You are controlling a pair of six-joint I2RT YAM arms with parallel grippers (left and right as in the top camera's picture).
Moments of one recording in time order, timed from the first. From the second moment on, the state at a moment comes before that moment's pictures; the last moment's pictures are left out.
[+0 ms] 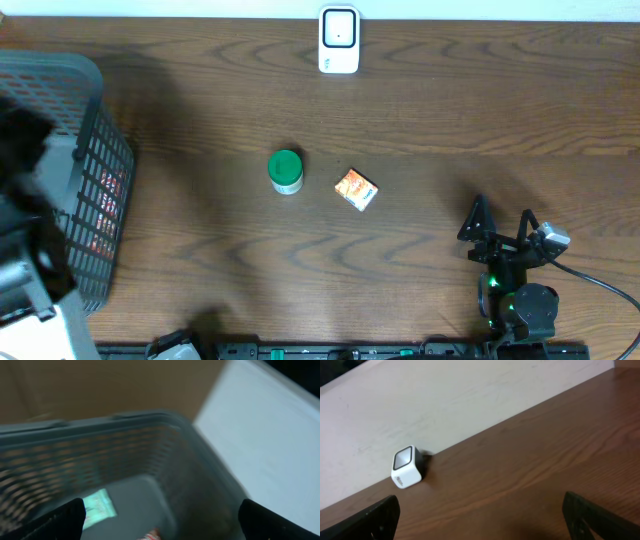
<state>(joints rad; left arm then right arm) 0.48 1.08 1.53 -0.89 -0.35 -0.49 0.08 0.01 0.01 -0.05 0.18 0.46</state>
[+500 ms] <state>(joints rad) 0.72 1.66 1.52 -1.06 -0.29 -0.48 0.08 0.01 0.01 -0.05 0.18 0.46</state>
